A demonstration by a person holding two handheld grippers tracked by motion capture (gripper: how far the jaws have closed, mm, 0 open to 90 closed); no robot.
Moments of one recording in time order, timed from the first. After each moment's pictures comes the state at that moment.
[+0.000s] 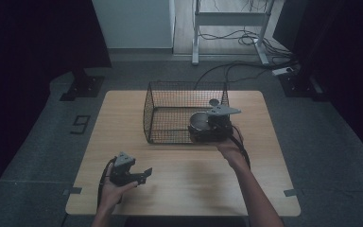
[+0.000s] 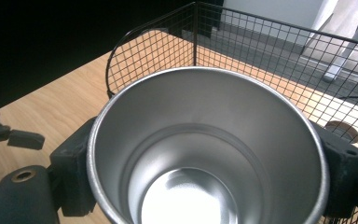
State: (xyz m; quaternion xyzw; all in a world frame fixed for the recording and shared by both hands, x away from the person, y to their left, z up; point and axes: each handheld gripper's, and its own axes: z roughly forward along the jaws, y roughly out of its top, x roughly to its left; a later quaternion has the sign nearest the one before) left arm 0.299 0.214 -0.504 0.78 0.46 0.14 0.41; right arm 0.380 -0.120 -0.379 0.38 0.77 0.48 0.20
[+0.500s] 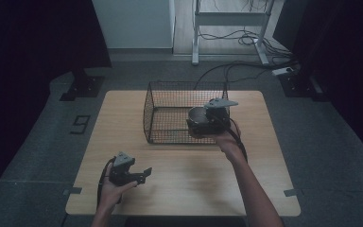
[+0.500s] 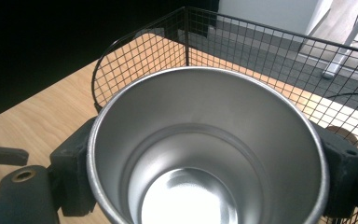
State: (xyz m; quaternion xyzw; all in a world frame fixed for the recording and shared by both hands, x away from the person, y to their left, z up) left arm 0.299 0.216 -0.502 0.78 0.46 0.14 0.41; right arm 0.402 -0.116 -0.375 0.39 0.77 0.47 0.20
